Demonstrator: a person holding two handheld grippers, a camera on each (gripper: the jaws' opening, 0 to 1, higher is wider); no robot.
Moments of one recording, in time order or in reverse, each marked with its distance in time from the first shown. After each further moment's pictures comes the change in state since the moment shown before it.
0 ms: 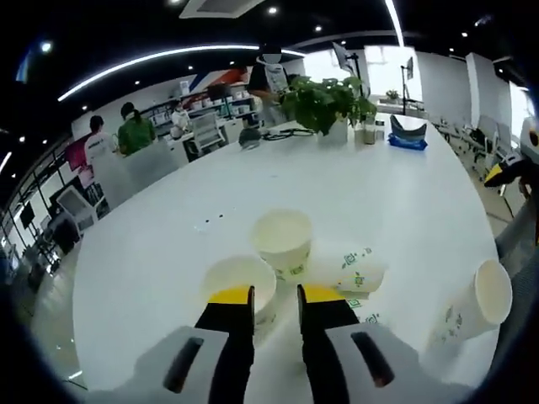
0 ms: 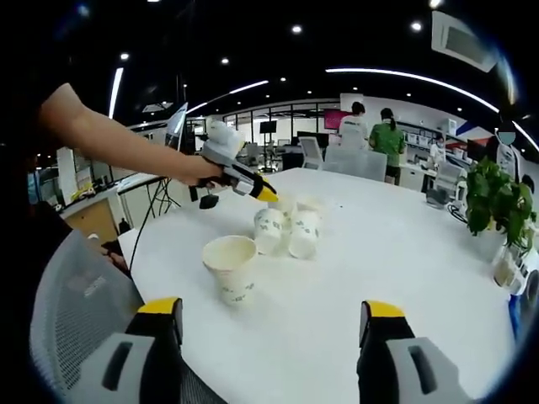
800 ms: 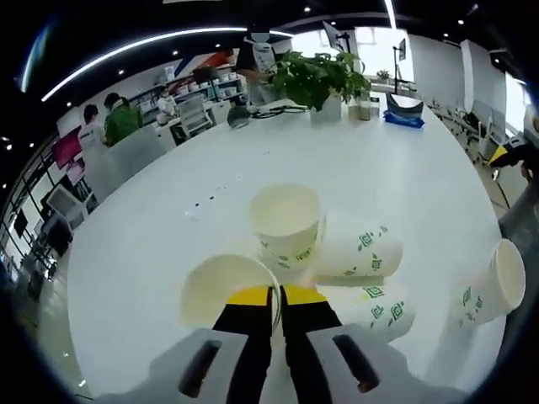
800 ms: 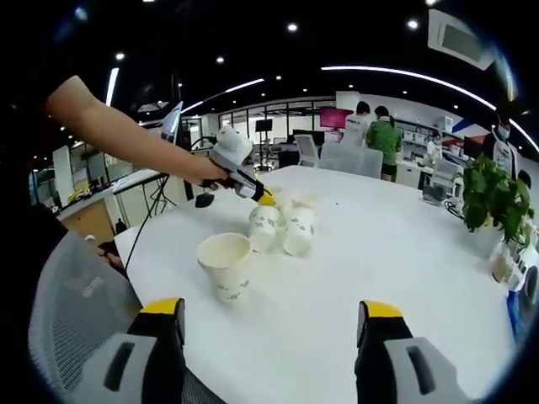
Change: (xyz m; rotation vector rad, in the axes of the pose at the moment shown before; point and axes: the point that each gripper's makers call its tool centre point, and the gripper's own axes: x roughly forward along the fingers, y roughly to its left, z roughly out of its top) left arm 0.019 0.005 -0.017 0.044 0.086 -0.055; right arm 0.000 -0.007 -0.004 0.012 0.010 -0.020
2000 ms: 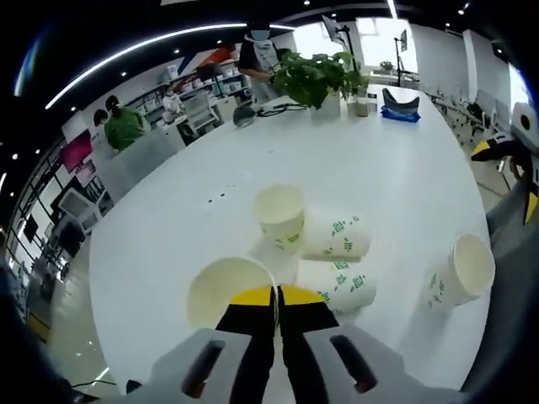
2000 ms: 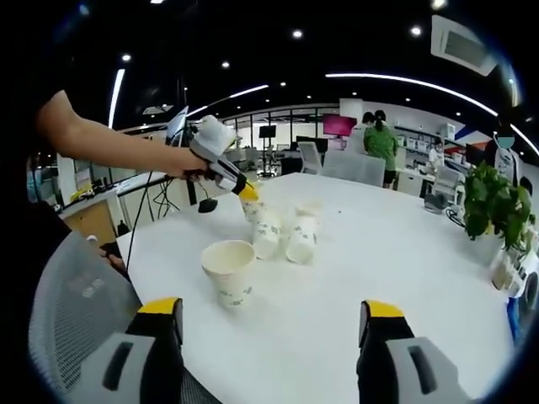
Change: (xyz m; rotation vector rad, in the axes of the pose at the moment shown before) left arm -0.071 -0.012 0.003 0.045 0.049 0.048; right arm -0.002 0.009 0.010 -0.025 -0.038 0.013
